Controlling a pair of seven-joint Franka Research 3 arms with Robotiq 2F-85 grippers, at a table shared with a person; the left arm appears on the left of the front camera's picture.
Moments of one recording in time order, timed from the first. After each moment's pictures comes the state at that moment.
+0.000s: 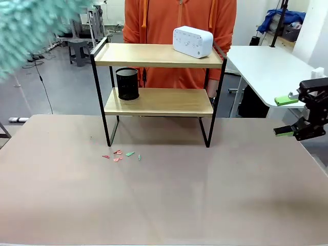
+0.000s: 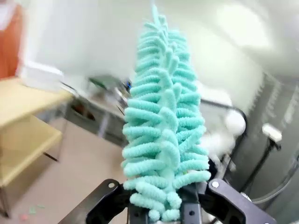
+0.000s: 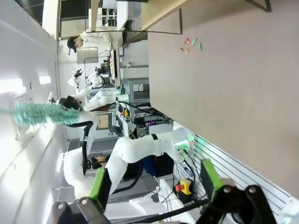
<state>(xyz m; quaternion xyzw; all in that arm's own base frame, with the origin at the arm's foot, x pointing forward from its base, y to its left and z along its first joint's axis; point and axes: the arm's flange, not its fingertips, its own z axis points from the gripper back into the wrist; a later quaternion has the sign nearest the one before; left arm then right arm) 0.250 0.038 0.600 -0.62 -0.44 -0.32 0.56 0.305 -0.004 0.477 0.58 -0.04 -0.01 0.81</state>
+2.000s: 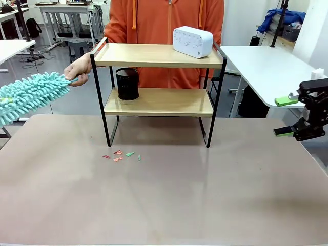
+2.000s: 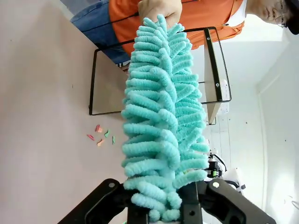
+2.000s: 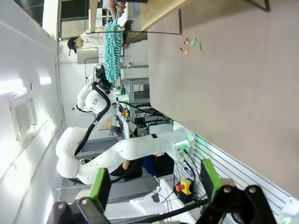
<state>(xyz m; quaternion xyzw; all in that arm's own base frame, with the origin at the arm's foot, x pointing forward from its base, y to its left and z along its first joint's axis) 0.345 0.149 0.413 -0.60 -0.26 0.16 0.74 0.306 -0.005 0.475 0.58 -0.04 -0.01 0.81</state>
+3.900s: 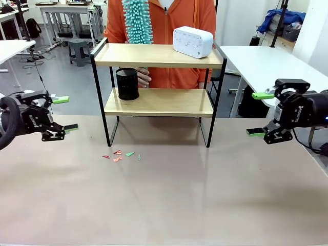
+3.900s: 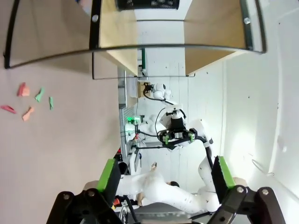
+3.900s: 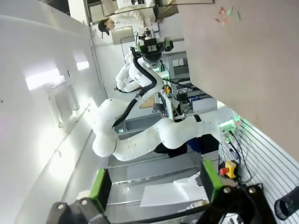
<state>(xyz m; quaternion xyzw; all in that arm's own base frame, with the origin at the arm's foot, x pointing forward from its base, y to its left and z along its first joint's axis) 0.393 0.002 0.359 -0.71 -0.12 0.08 0.69 0.324 0.048 0.450 0.68 0.06 -0.03 0.73</state>
